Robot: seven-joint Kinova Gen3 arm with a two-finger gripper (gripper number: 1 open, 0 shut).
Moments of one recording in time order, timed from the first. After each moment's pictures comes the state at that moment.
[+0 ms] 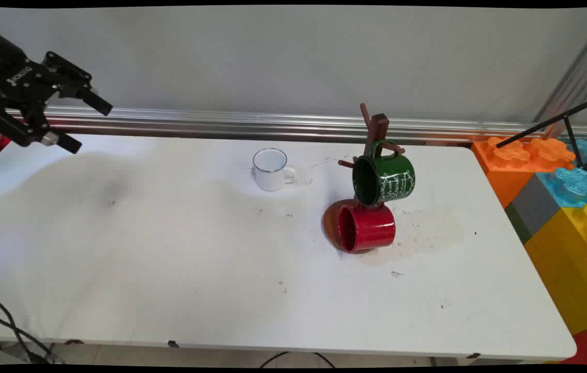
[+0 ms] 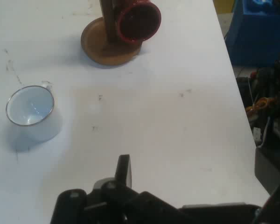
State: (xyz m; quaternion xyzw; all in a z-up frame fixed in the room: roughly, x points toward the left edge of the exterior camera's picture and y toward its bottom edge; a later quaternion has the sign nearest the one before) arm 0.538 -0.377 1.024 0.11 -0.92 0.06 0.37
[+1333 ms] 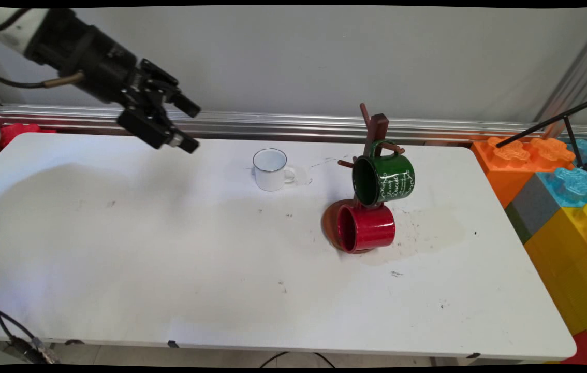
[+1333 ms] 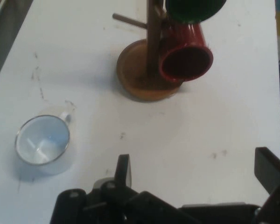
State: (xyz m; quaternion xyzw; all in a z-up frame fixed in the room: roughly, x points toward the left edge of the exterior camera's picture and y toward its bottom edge) arm 0.381 -0.405 1.021 0.22 -0.91 0.09 0.34
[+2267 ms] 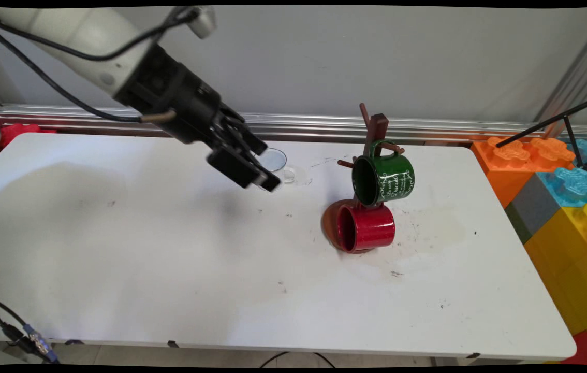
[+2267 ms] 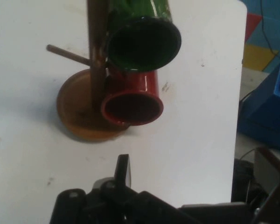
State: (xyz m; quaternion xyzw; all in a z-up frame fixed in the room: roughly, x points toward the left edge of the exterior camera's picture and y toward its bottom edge) arm 0.261 -0.395 0.994 0.27 -0.89 0.05 0.36
